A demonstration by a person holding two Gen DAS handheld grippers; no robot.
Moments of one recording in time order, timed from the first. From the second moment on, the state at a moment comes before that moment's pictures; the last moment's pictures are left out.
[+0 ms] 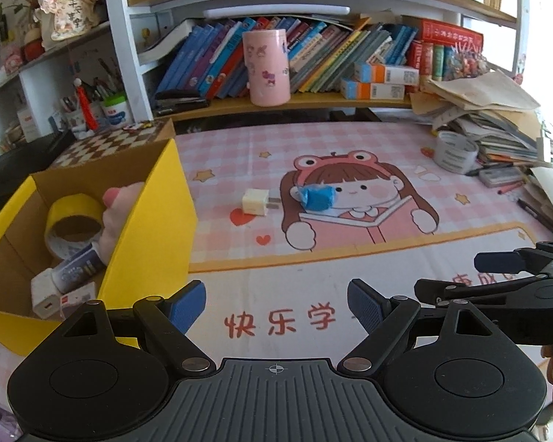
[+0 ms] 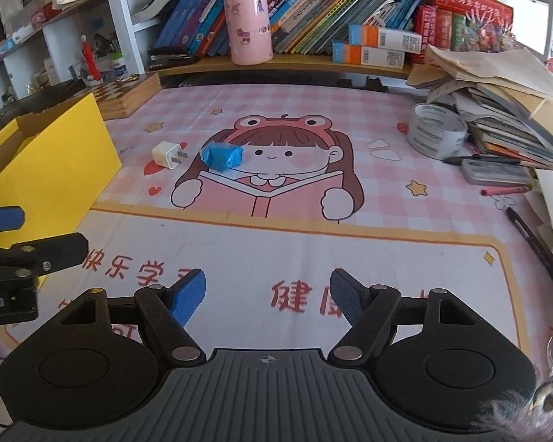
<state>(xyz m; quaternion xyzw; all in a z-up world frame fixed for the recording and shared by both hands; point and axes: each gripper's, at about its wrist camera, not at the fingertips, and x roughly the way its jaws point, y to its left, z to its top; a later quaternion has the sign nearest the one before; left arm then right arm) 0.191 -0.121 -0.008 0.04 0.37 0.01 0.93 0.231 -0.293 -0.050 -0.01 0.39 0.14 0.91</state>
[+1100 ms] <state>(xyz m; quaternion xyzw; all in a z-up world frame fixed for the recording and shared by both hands) 0.200 -0.129 -0.001 0.03 0.39 0.06 0.92 0.396 -0.215 -0.092 -0.09 0.36 0.27 0.89</state>
